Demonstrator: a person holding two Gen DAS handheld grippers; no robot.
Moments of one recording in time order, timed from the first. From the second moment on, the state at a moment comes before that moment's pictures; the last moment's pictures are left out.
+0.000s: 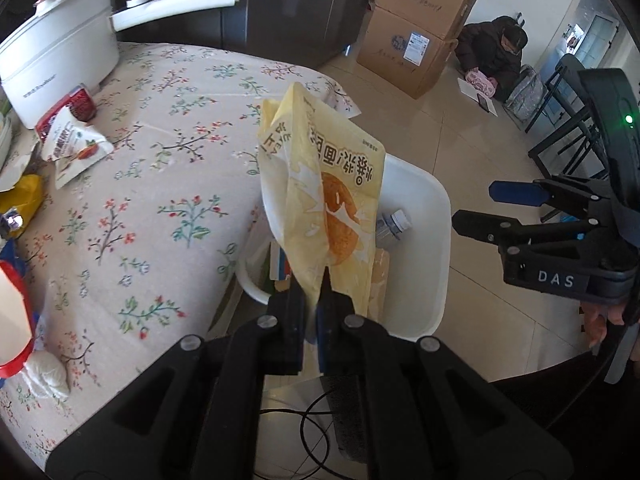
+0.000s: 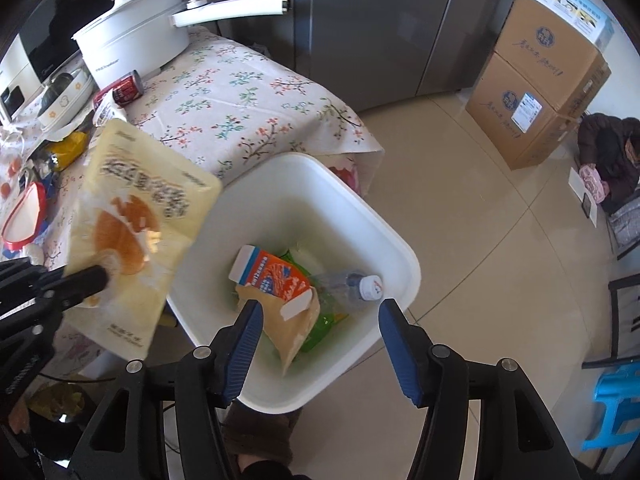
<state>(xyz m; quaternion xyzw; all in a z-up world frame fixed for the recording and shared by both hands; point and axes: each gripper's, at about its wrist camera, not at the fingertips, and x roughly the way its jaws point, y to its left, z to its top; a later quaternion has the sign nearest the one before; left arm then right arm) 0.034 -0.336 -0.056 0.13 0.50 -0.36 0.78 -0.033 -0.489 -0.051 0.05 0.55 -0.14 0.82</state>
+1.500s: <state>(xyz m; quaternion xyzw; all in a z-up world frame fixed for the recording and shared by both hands) 0.067 -0.124 0.009 0.10 0.46 -0.23 0.85 0.038 -0.361 -0.012 -0.01 0.51 -0.07 0.86</state>
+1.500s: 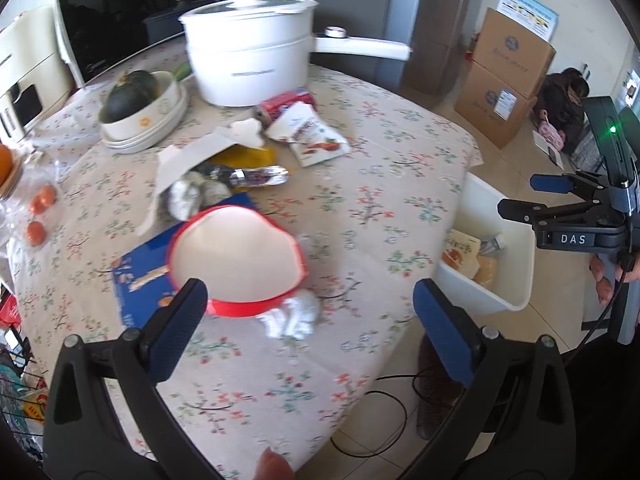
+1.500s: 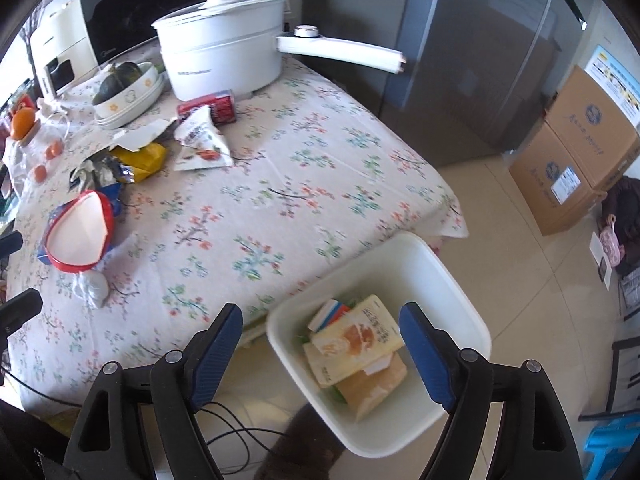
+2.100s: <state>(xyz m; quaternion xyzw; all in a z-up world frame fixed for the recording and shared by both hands) 0.124 0.009 -0.014 -0.01 0.50 -0.11 0.86 0.103 -0.255 -0.018 -0.03 0.51 0.00 0.86</state>
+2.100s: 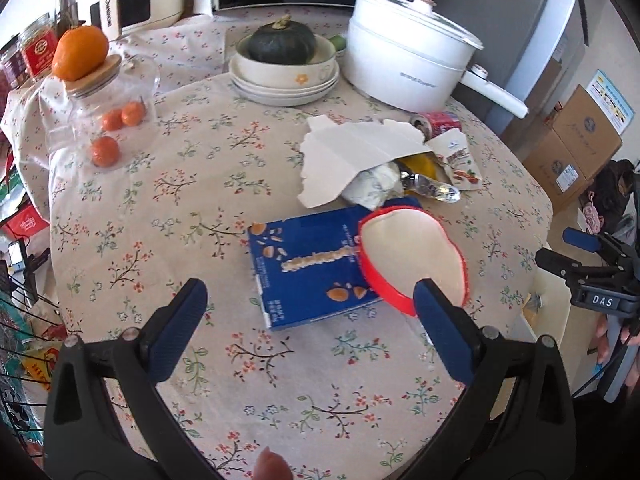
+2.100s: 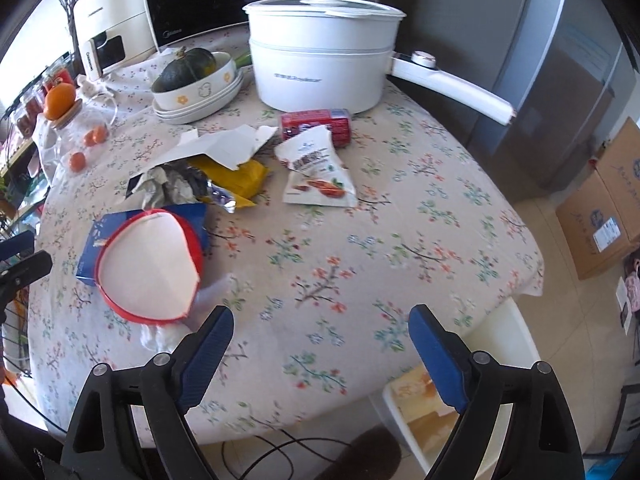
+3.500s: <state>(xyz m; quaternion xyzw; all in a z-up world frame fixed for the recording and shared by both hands) 0.127 0.045 -0.038 0.02 0.54 -0.11 0.84 0.114 -0.097 -0.058 -0.15 0.53 0.14 0.82</state>
